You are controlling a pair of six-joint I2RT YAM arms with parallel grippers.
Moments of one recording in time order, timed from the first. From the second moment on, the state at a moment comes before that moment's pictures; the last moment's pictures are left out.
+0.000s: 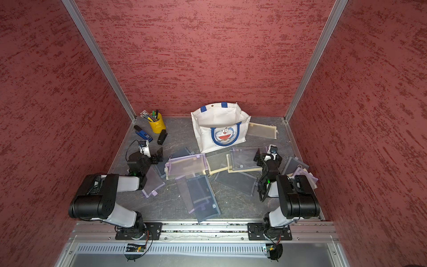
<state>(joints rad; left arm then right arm) 0.04 1.52 0.37 0.87 0.05 -0.07 -0.02 1.54 0.25 1.14 0.20 0.12</state>
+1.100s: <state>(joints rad) 0.00 1.33 0.51 0.52 0.04 -0.07 -0.03 1.35 0.26 0.98 0.16 0.12</state>
